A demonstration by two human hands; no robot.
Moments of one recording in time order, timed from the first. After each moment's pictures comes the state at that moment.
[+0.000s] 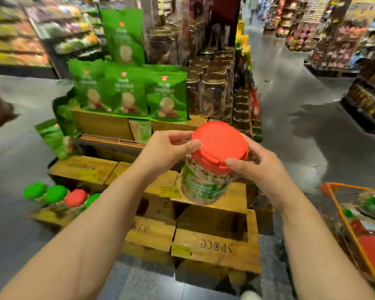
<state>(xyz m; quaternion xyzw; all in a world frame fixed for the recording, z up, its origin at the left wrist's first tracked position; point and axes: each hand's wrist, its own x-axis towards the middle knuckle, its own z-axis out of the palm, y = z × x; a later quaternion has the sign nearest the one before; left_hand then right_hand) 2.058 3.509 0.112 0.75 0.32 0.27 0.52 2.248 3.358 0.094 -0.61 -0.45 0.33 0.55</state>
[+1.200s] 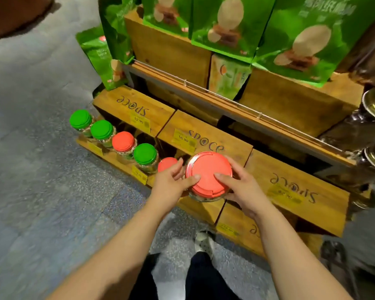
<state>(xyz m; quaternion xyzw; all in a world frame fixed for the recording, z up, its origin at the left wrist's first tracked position) 1.899 3.708 -0.141 0.41 0.55 0.29 0.67 2.093 3.666 -0.146 -0.62 -0.24 0.61 0.44</state>
